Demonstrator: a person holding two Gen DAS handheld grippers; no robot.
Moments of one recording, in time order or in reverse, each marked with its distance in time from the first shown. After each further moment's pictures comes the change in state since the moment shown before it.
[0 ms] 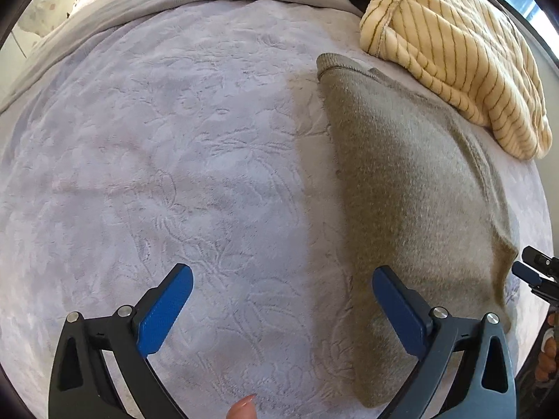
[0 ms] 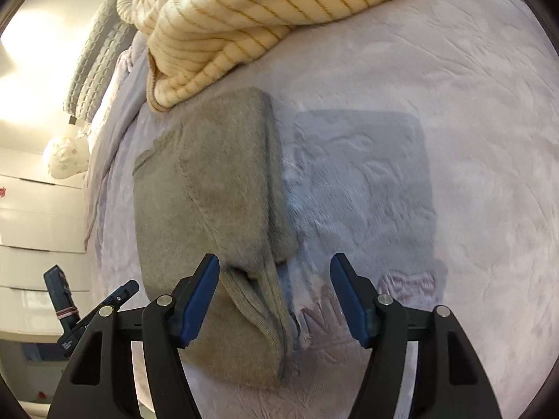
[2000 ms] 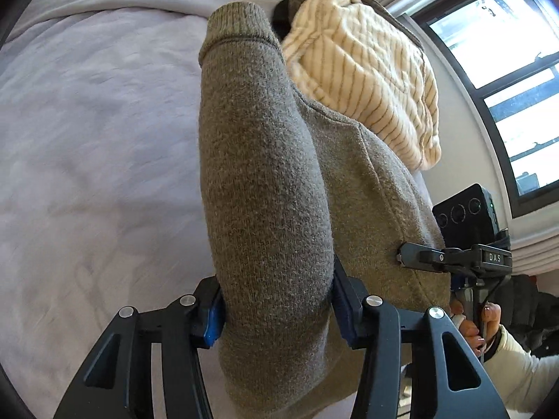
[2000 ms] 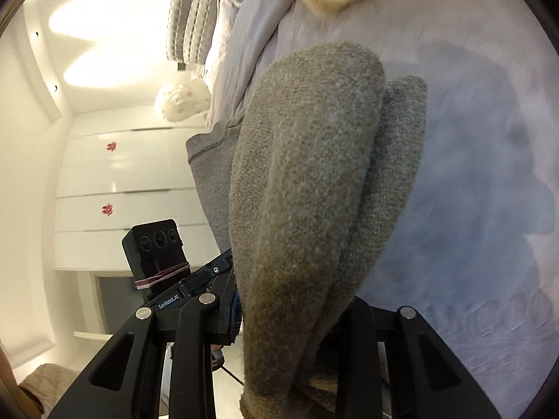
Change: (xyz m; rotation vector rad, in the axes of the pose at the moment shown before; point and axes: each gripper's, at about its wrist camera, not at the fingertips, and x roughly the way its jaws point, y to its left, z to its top) left arm -0.060 0.021 0.011 0.020 0.012 -0.484; right arm 0.097 0.177 -0.029 -0.045 0.331 0.575
